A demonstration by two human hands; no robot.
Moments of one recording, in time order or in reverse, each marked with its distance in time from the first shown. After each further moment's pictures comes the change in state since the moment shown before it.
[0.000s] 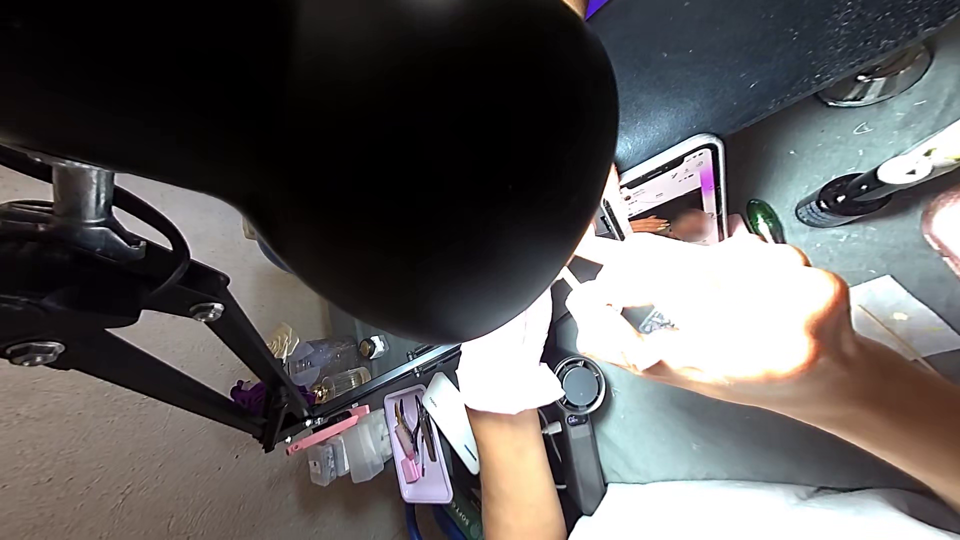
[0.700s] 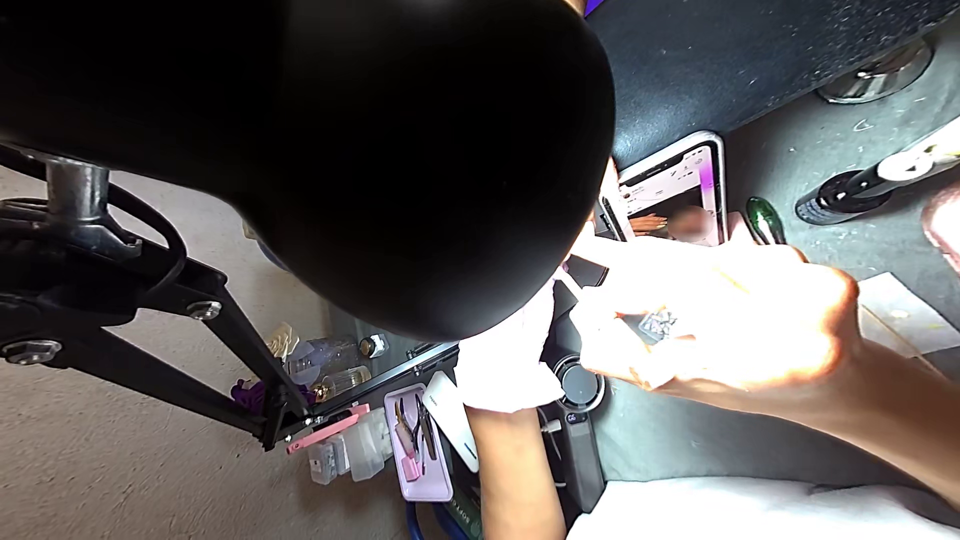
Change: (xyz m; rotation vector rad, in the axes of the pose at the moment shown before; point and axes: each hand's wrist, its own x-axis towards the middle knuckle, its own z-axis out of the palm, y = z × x) left_hand 0.000 0.005 0.007 0.014 0.028 -0.030; right_hand 0.000 -0.003 -0.002 0.096 0.017 0.025
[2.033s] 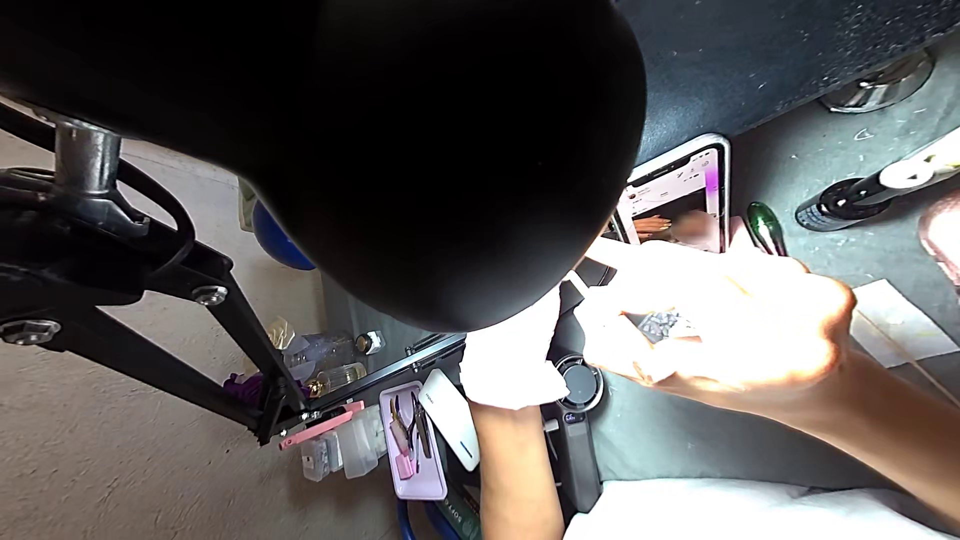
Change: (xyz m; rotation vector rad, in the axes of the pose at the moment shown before) left_hand -0.002 -0.006 -0.003 -0.050 0.037 -0.025; right_hand -0.009 -0.001 0.007 -0.062 0.052 0.030
